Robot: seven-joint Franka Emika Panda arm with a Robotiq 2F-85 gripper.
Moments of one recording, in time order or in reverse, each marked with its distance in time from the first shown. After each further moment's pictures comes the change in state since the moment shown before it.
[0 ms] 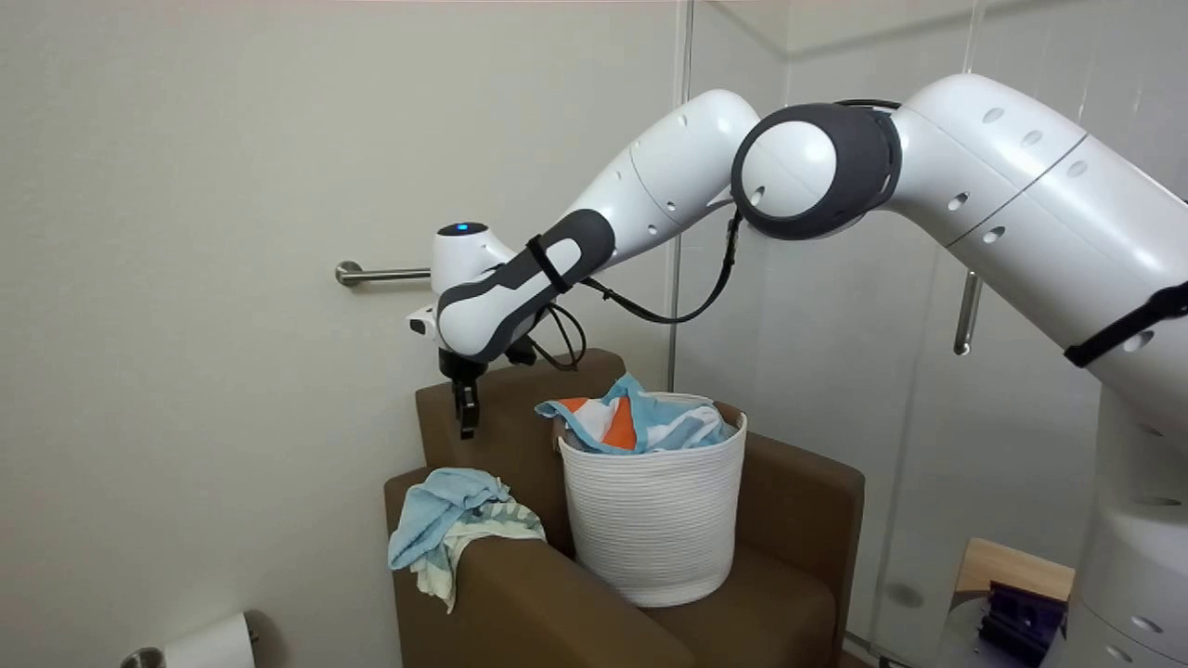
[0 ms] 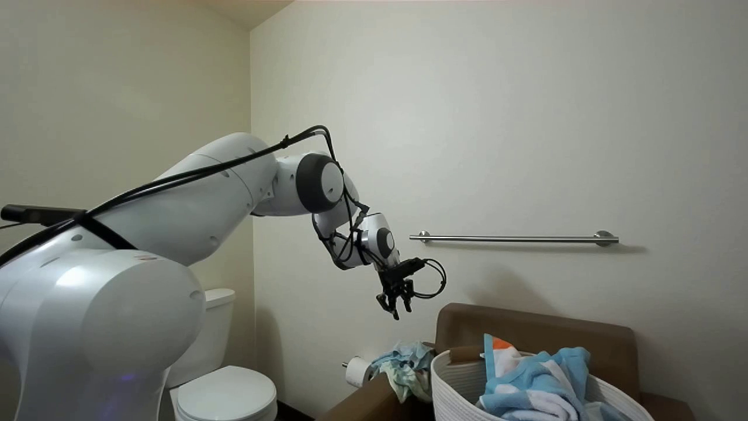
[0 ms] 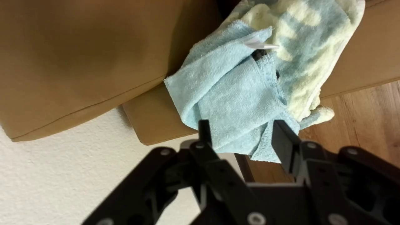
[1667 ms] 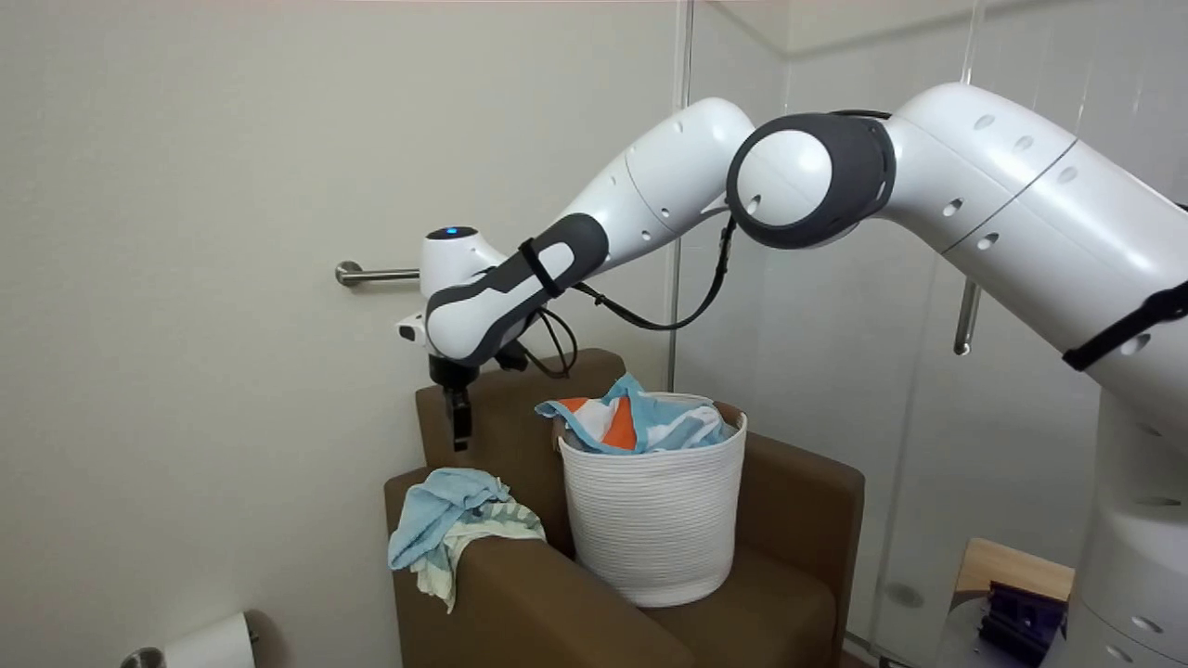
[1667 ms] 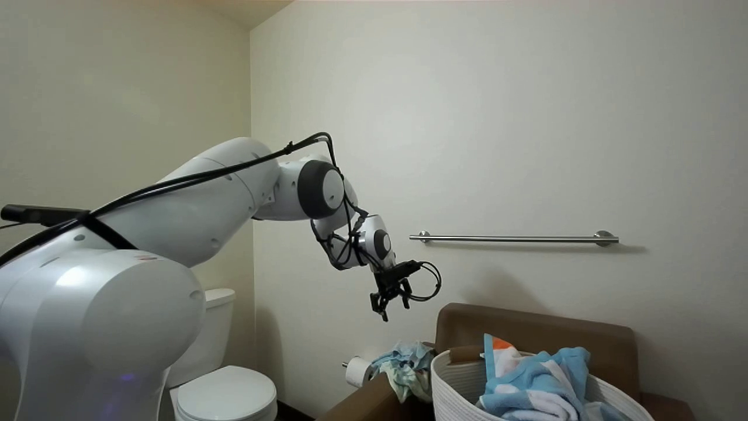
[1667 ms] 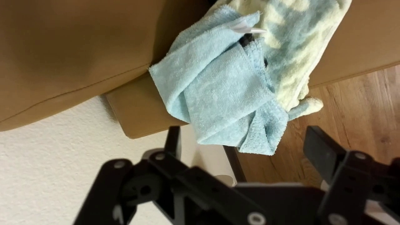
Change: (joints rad) arm 0.000 0.031 0.032 0.044 0.000 -0.041 0.000
